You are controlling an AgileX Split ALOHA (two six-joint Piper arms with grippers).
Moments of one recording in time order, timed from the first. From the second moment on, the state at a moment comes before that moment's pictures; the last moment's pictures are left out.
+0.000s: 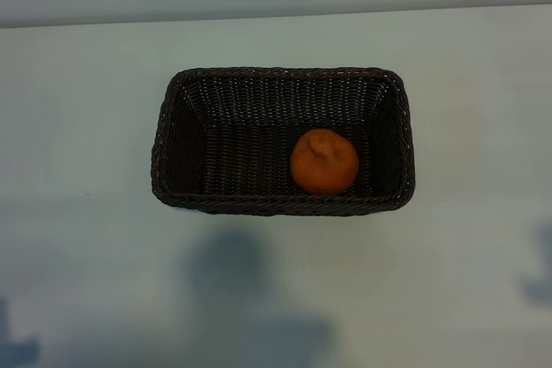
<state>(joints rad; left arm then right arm) 0.05 -0.01 -0.50 0.05 1.09 -0.05 -0.11 0.26 -0.92 -0.02 1.18 -0.05</state>
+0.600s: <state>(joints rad) 0.05 -0.01 -0.50 0.05 1.09 -0.05 -0.05 0.00 -0.78 0.01 1.16 -0.01</state>
